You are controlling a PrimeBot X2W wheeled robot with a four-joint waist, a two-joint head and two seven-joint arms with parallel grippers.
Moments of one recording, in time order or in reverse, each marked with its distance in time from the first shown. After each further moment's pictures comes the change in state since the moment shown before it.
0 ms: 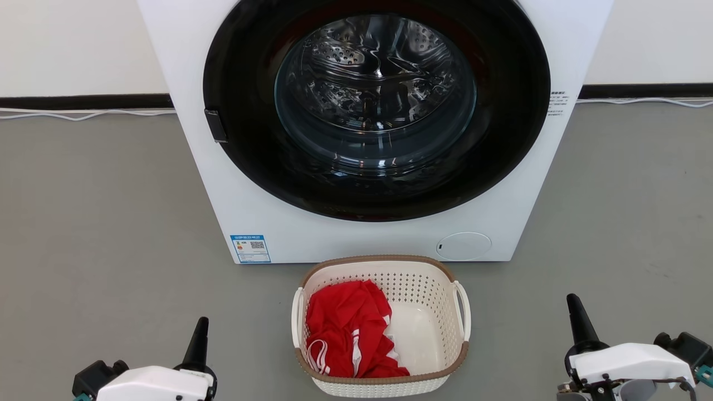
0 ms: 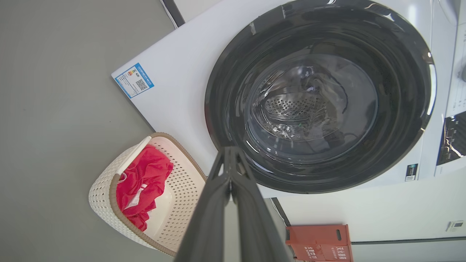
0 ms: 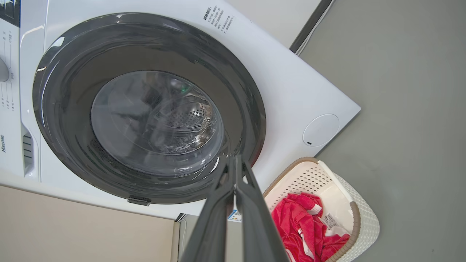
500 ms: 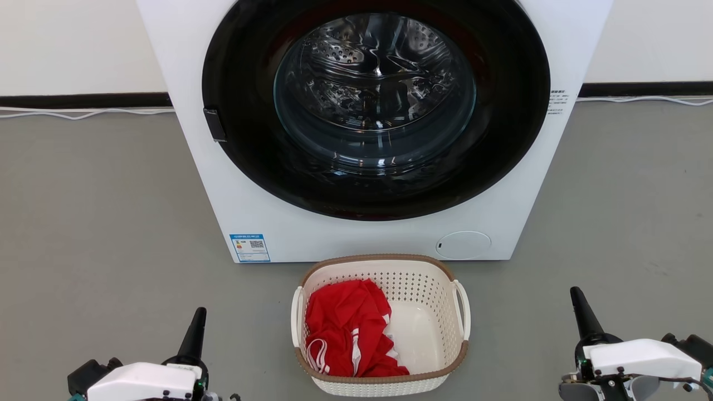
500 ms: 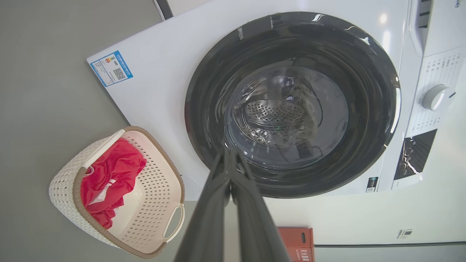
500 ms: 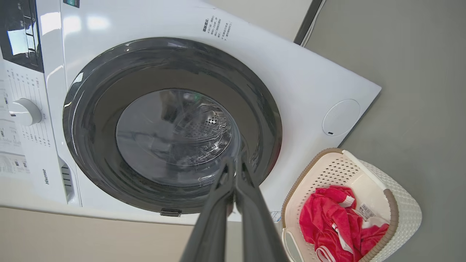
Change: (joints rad) left arm -0.004 -0.001 0.019 -0.033 -0.138 -0.022 0.042; right arm 0.000 0.000 -0.013 -0.038 0.185 0.000 0.038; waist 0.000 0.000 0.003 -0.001
